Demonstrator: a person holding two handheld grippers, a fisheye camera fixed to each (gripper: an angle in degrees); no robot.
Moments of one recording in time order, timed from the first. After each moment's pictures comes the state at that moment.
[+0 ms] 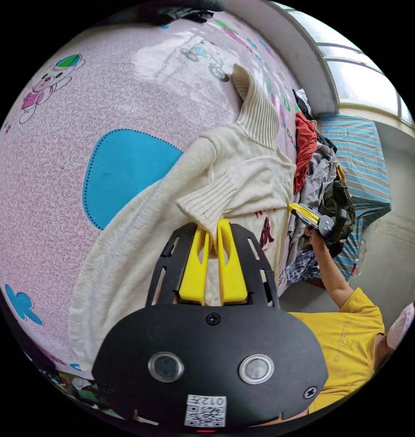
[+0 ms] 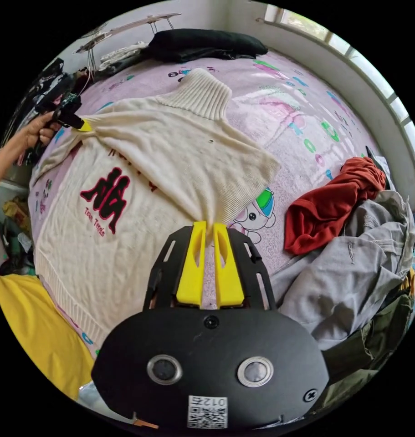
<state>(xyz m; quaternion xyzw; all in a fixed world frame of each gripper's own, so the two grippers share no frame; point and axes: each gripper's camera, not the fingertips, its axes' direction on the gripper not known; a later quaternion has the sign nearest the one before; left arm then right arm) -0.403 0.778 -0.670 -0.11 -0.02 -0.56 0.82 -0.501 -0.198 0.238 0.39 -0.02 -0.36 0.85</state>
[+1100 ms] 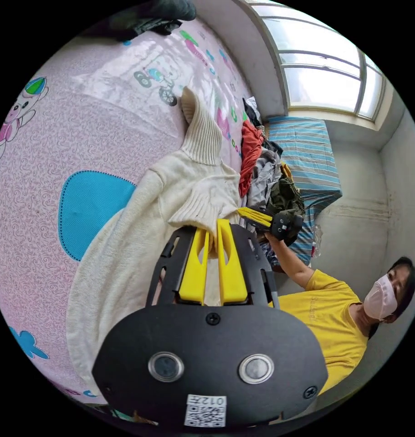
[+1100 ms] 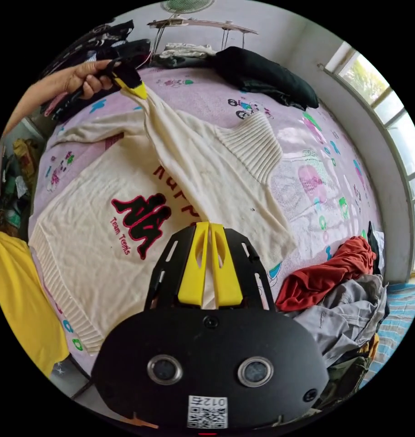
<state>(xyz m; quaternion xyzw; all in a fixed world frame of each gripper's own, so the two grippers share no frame) -0.424 0.872 -0.661 -0.01 0.10 -0.51 0.85 -0.590 -0.133 0.211 0.44 0.03 -0.50 0.74</state>
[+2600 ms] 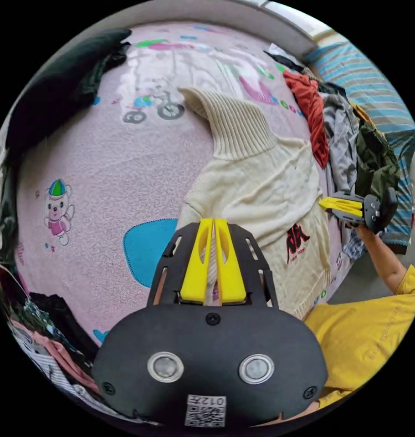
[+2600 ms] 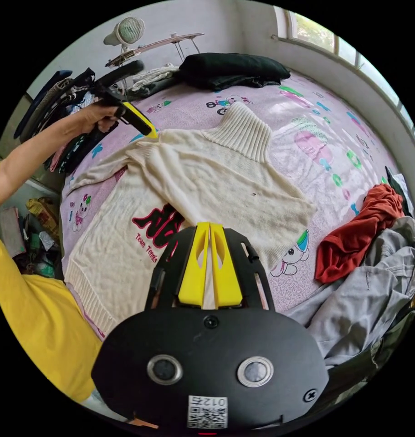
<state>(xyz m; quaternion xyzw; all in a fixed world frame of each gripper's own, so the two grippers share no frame) -0.344 0.681 -0.536 -0.22 -0.18 -0.38 0.88 -0.513 -0.175 0.236 0.44 -0.11 -0.41 0.79</state>
